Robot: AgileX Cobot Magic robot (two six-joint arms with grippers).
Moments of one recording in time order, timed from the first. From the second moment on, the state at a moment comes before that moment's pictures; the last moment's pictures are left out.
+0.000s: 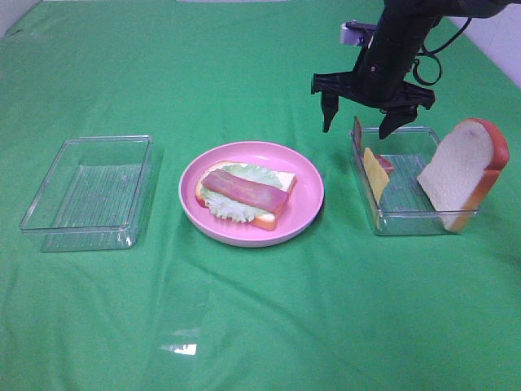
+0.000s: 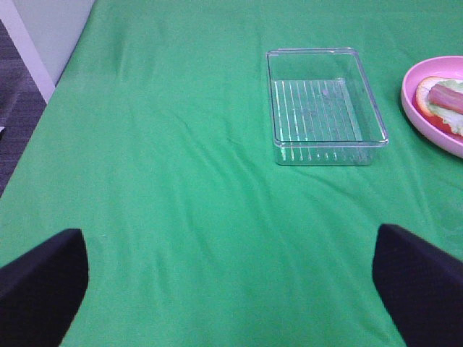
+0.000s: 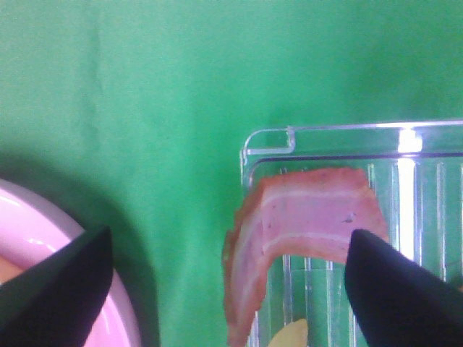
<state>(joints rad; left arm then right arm) 0.04 0.00 -0.52 0.00 1.08 -0.01 0.26 2.29 -1.88 0.07 0.93 0.32</state>
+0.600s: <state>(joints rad) 0.04 0.00 -0.52 0.00 1.08 -0.01 0.26 2.31 -1.88 0.05 0.93 0.32</state>
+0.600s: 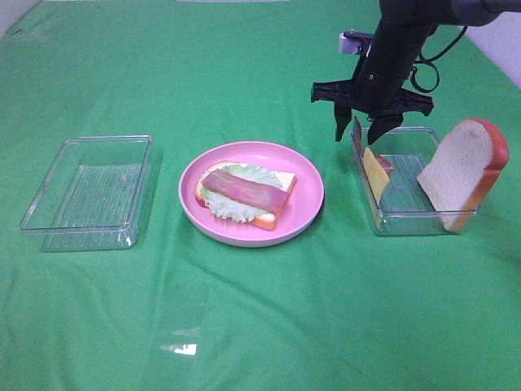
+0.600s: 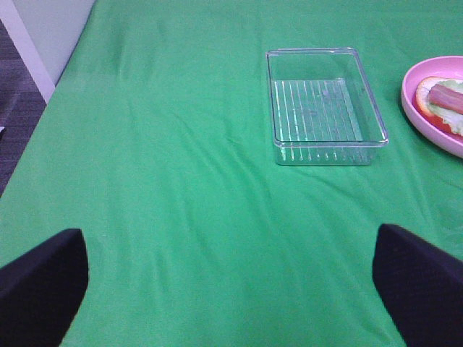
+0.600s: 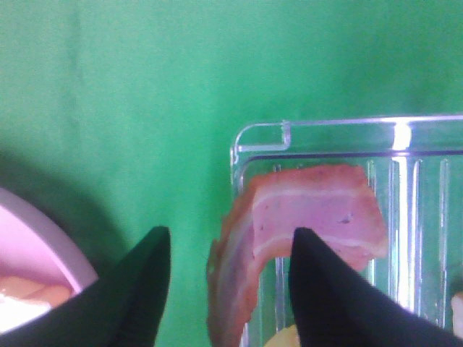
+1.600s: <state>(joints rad) 0.04 0.00 -0.52 0.00 1.08 -0.01 0.26 2.27 -1.88 -0.01 0.94 0.28</state>
